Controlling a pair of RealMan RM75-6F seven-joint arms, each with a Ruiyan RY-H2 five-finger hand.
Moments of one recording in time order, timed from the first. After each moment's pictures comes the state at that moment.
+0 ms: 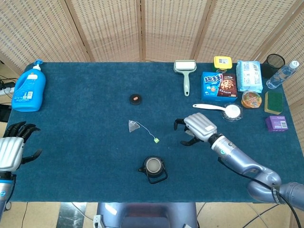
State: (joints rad) left arm -0.18 -1.11 -0.12 -1.67 1.44 1.40 0.11; right arm 0.80 -1.16 0.24 -1.62 -1.45 0.71 0.23
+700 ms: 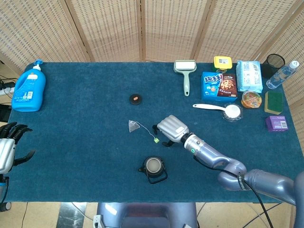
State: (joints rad) left arm -0.16 -1.07 -0.11 -1.70 1.42 1.44 0.10; right arm 0.99 -1.40 0.21 -1.45 -1.34 0.62 -0.08
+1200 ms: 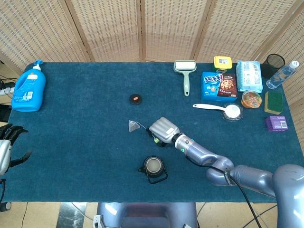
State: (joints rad) left arm -0.14 -1.07 -0.10 -1.69 1.40 1.44 0.08; right arm 1.07 -1.51 0.19 -1.34 -1.30 0.57 -0.13
